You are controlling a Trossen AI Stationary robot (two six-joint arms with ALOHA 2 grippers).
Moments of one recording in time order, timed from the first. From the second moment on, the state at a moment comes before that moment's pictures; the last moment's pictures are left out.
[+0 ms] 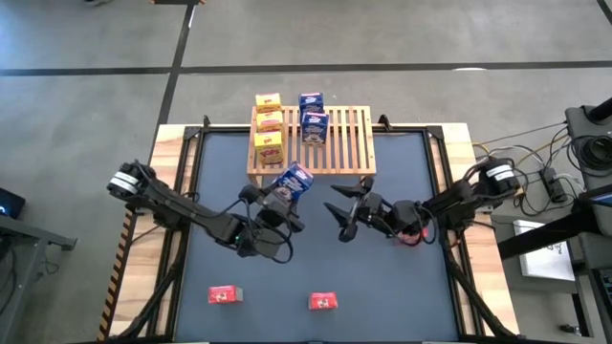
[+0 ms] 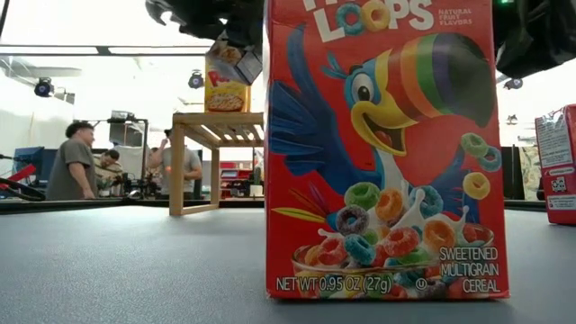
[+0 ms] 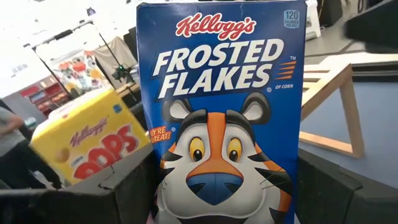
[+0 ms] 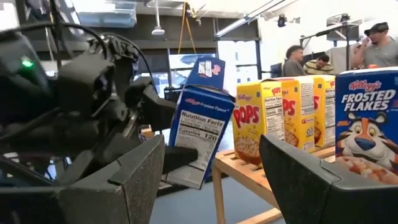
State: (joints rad) left arm -0.39 1.62 1.01 0.15 -1.43 -0.05; right arm 0.25 1.62 0.56 1.43 0.60 -0.10
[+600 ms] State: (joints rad) left arm -0.39 1.76 1.12 0.15 -1.54 0.06; right arm 0.23 1.74 0.70 1.42 0.60 -0.11
